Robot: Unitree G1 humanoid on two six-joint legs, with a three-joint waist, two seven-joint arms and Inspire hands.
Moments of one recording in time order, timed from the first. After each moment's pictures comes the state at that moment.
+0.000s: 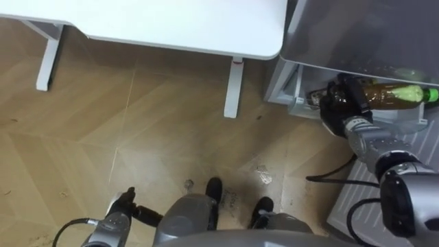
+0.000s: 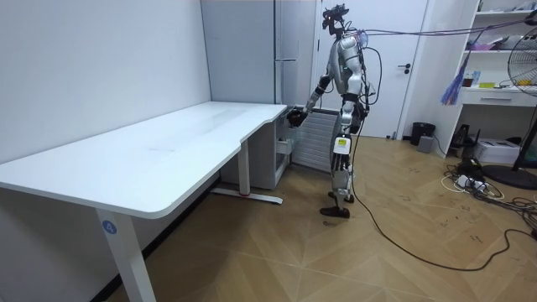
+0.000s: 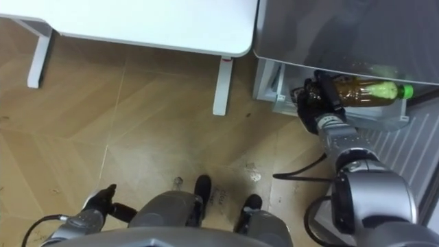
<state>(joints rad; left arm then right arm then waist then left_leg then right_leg) 0.07 0.22 -0.10 1.01 0.12 0.14 0.07 -0.49 -0.34 -0.07 1.30 1.54 0.13 0.05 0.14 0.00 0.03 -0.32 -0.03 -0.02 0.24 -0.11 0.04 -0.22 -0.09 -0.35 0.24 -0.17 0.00</state>
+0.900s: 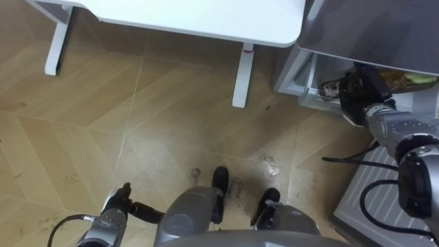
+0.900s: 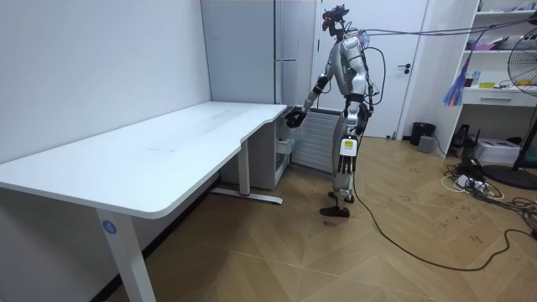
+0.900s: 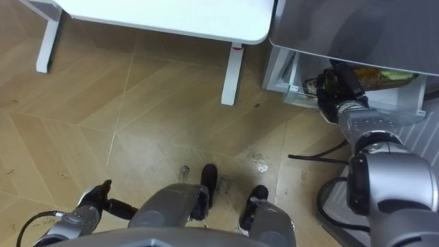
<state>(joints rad) 0.05 0.24 -0.10 1.02 0.12 0.12 0.08 -0.59 -0.42 -0.11 1.37 1.53 0.14 -0.05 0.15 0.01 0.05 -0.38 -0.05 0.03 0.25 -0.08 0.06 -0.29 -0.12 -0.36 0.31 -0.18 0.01</state>
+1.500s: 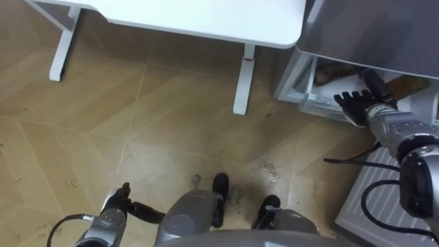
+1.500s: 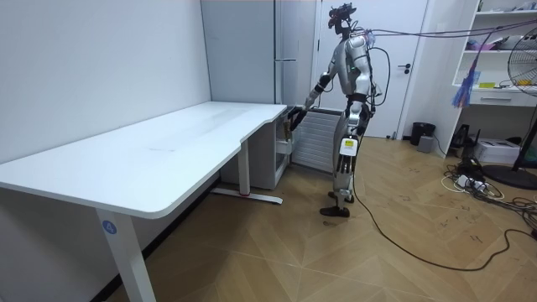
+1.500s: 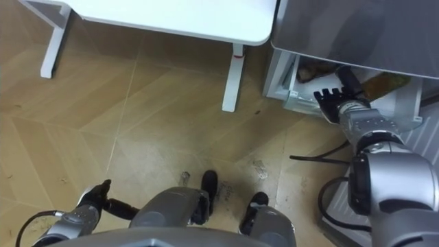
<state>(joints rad) 0.05 0.24 -0.10 1.02 0.12 0.12 0.09 -0.59 -0.43 -0.11 1.37 1.51 0.14 -0.04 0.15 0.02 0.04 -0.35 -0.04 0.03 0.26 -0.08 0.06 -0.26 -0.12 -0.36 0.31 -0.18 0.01</state>
